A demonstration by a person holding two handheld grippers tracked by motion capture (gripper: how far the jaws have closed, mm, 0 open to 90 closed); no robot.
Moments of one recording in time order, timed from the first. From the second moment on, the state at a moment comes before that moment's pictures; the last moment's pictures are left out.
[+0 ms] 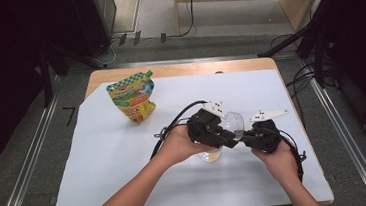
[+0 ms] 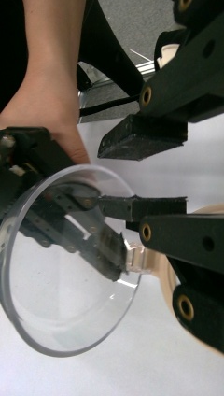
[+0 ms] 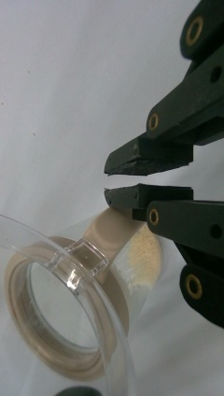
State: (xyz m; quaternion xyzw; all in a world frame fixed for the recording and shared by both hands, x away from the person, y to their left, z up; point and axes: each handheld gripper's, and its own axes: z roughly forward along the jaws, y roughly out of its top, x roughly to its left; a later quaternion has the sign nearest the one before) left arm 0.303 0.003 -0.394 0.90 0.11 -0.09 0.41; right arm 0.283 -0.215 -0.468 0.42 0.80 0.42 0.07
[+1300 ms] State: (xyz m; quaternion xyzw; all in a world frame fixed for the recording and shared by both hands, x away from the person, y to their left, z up) left arm 0.319 0.144 -0.372 0.87 0.23 -0.05 0.43; right arm 0.201 -0.141 -0.451 0.29 0.84 0.46 0.01
